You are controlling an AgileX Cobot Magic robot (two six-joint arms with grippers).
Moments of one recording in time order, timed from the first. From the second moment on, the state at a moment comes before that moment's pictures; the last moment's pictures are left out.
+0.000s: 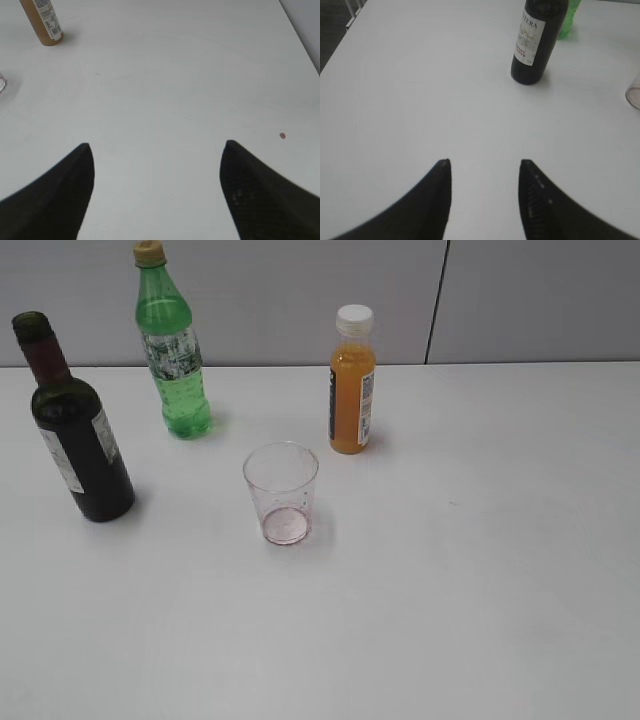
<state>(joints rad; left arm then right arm) 0.03 -0.01 -0.49 -0.05 1.08 -0.02 0.05 -0.01 -0.50 0.03 1.05 0.03</state>
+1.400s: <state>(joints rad) 0.03 -0.01 -0.49 -0.05 1.08 -0.02 0.05 -0.01 -0.50 0.04 1.05 0.03</state>
